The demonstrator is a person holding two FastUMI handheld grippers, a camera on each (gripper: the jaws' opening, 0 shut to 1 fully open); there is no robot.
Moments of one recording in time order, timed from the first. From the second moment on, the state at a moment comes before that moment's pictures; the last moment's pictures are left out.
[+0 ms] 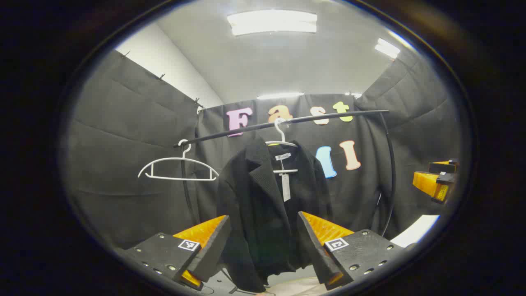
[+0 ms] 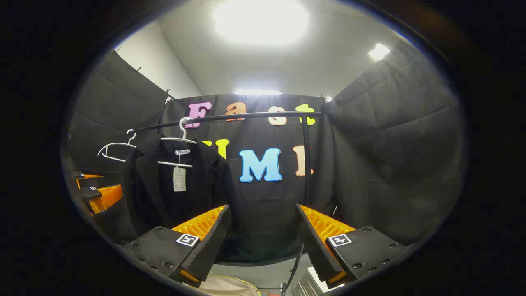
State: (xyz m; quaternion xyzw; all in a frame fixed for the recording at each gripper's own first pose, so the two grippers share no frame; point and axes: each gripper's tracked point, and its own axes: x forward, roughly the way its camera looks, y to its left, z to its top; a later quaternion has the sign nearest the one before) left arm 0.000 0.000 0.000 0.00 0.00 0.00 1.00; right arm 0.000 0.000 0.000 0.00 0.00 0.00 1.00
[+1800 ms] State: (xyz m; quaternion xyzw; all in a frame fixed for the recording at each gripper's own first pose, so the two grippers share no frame) left arm 0.013 0.000 0.017 0.01 -0.02 -0.02 1.00; right arm 0.039 0.076 0.021 0.01 -0.02 0.04 1.00
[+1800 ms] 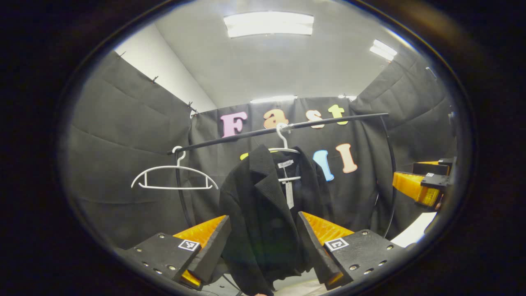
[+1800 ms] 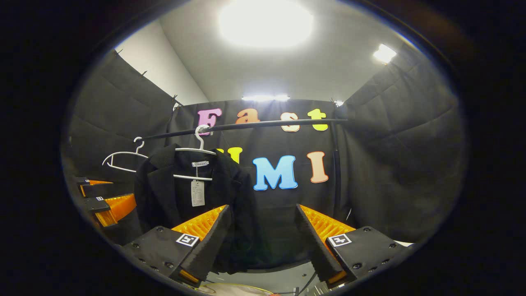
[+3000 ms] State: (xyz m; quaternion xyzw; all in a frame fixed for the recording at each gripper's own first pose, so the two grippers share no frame) left arm 0.134 -0.020 0.027 0.03 0.00 0.08 1.00; right arm 0.190 0.153 0.018 0.07 0.00 0.21 0.98
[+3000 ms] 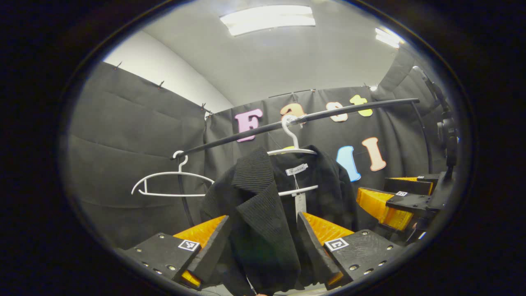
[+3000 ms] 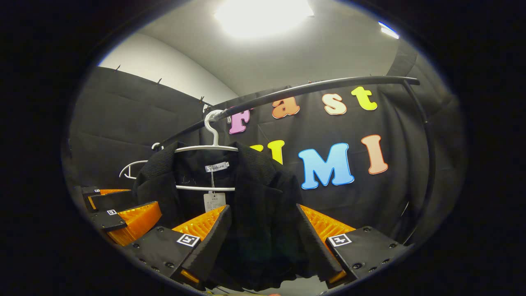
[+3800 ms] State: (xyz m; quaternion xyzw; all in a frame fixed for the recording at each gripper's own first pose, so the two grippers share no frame) left arm 0.190 -0.008 0.005 0.05 0.02 0.14 0.99; right arm 0.261 0.206 -0.002 0.08 0.02 0.27 0.96
